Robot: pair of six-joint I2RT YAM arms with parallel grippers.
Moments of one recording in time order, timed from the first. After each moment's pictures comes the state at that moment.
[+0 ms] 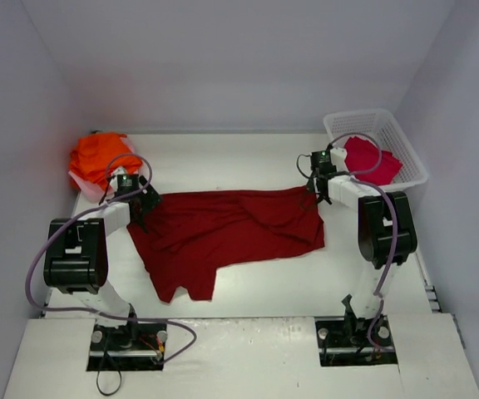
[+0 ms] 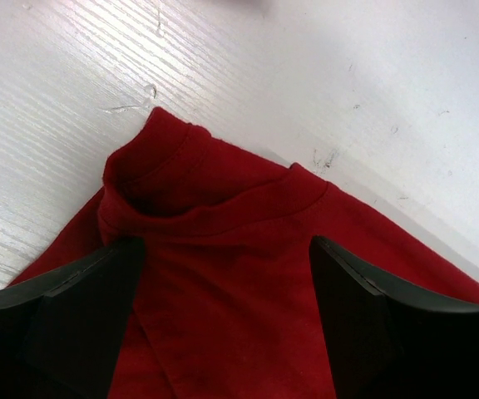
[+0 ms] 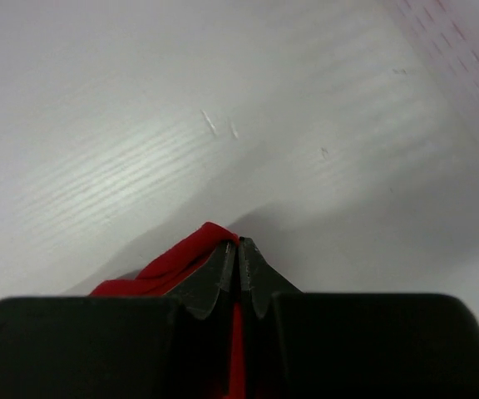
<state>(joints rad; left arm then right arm) 0.01 1.66 0.87 -0.05 -0.11 -0.67 0.18 1.88 1.15 -0.14 0.34 0.55</state>
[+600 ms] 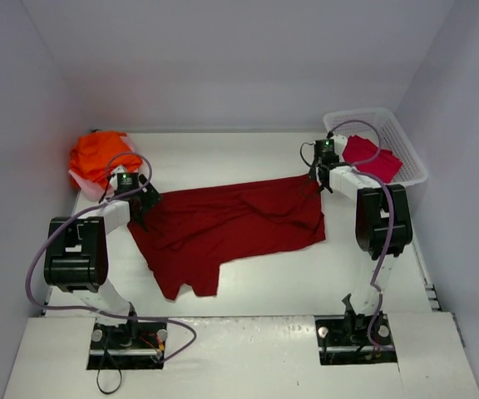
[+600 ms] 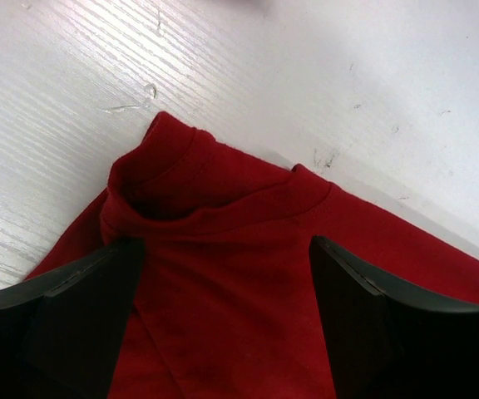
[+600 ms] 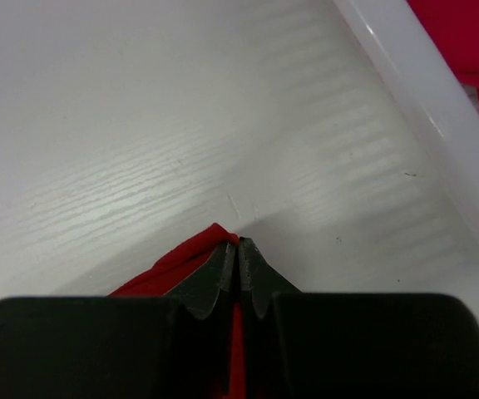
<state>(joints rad) 0.01 1.66 0.87 -0.05 -0.10 -0.67 0.14 1.97 1.30 -0.10 0.31 0.44</state>
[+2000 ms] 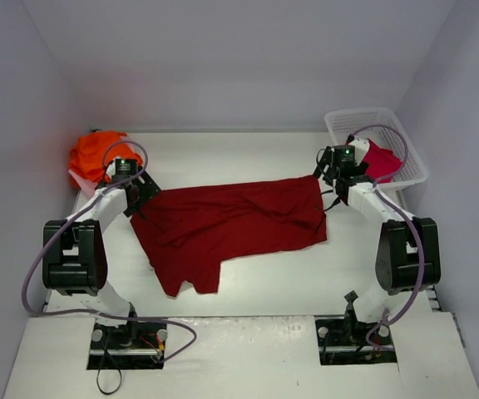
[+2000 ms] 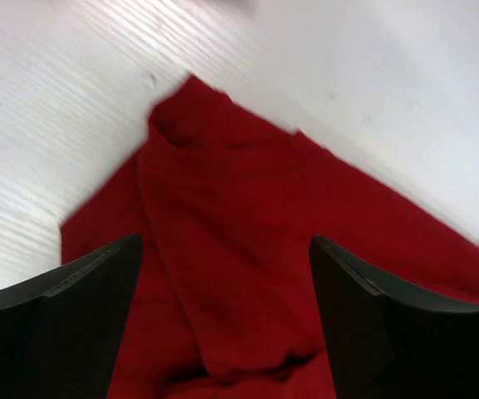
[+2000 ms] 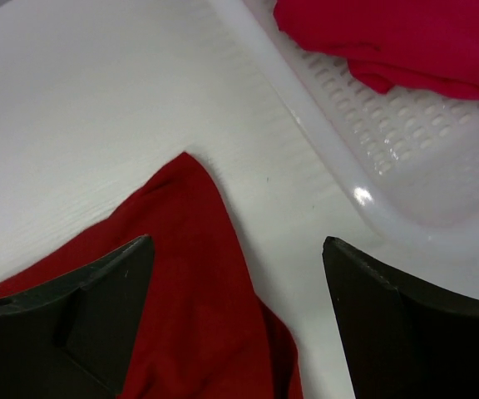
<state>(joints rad) 0.01 1.64 1.06 -0.34 -0.12 -0.69 0.11 1.64 1.06 -0.09 0.31 0.45</state>
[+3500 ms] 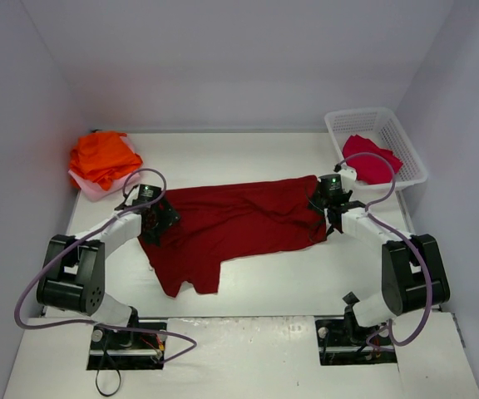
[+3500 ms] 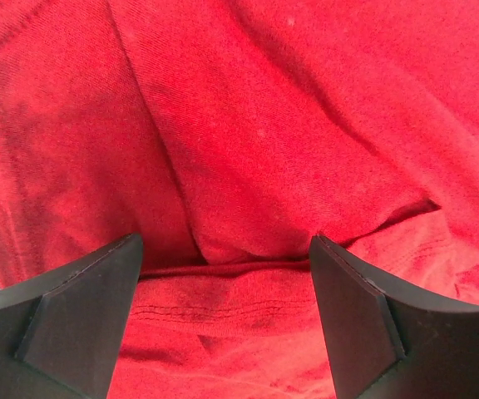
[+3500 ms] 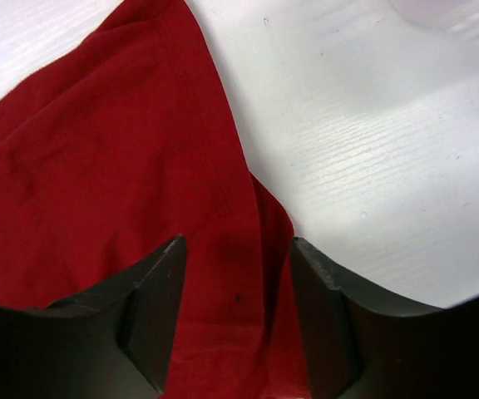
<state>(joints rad) -0.19 1.49 0.80 -0.35 -0.11 -0.89 0.23 1.47 0.76 -0.09 0.33 0.53</state>
